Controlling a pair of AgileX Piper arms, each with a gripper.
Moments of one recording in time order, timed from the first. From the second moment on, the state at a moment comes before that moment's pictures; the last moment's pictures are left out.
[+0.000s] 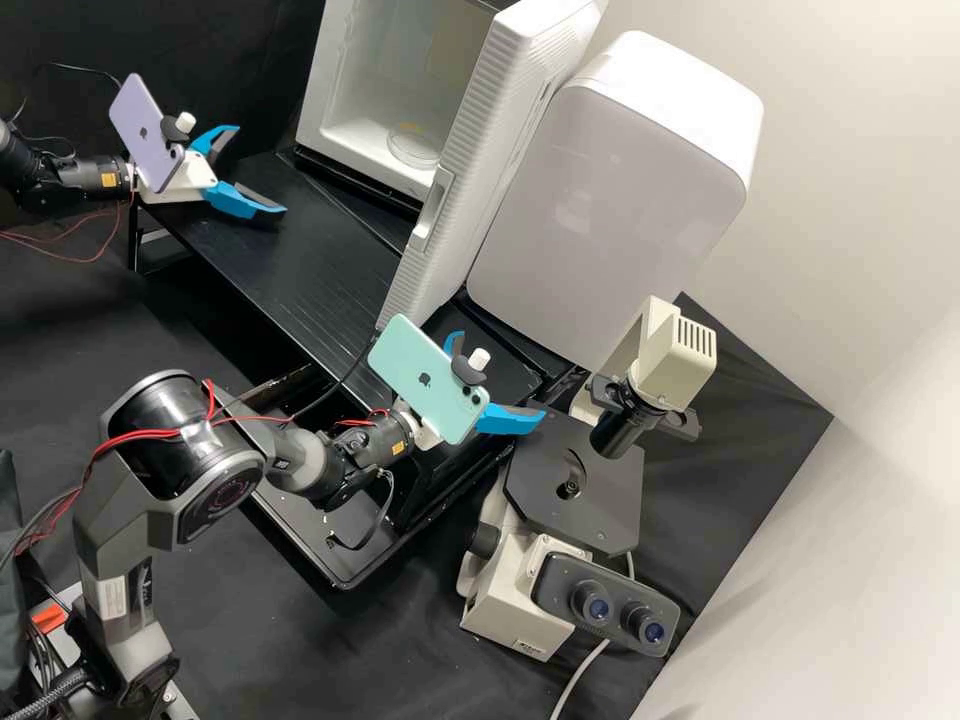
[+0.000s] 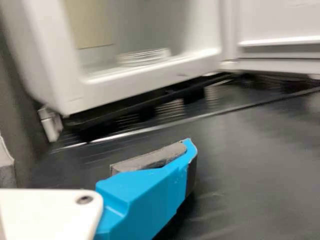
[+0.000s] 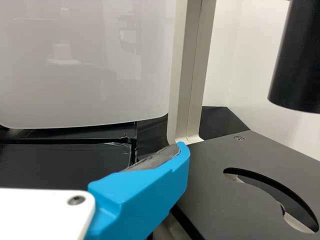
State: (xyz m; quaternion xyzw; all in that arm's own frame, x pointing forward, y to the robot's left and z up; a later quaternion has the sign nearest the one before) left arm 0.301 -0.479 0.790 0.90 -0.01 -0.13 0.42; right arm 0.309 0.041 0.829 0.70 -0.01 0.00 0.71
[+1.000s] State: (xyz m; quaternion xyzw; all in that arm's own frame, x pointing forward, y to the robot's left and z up) left arm 0.389 -0.550 0.779 0.88 -0.09 -0.21 0.41; right arm 0.309 0.041 0.829 0.70 -0.01 0.00 0.71
